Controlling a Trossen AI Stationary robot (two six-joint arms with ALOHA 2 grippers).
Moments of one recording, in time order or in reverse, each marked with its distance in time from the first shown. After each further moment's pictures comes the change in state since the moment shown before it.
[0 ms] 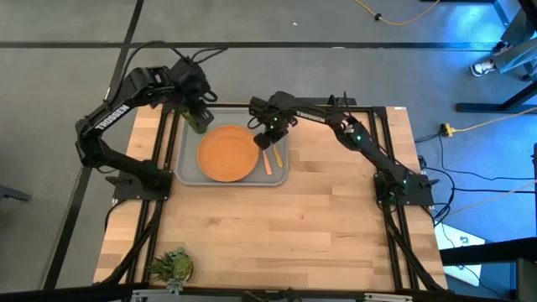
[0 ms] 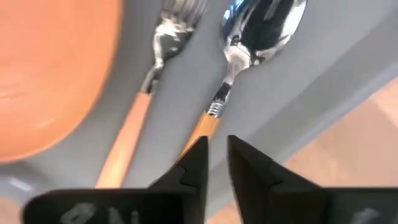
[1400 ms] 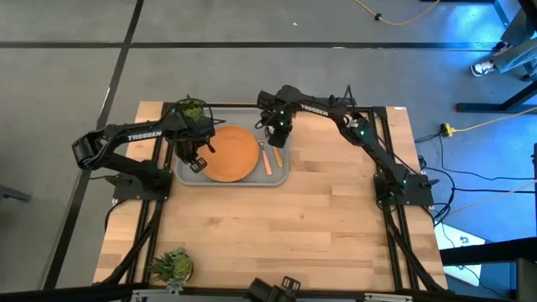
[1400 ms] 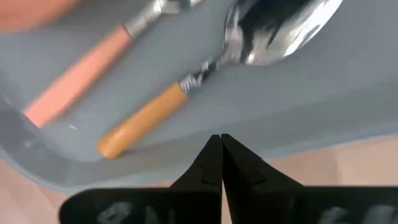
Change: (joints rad) left arm 0.001 -0.042 -0.926 0.209 0.138 -0.187; right arm -0.079 -0.035 -0.081 0.010 -0.087 -0.596
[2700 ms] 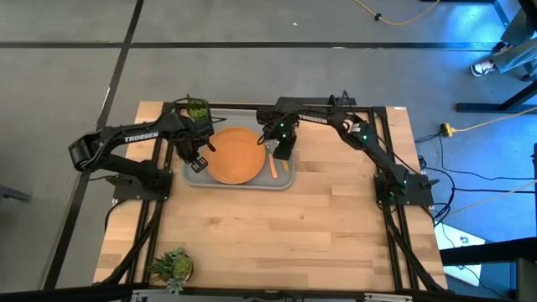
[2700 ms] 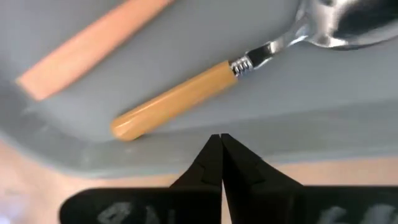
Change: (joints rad) left arm -0.001 -0.040 -0.008 0.043 0.040 0.008; right arm 0.080 -0.036 -0.159 -0.053 0.053 -0.001
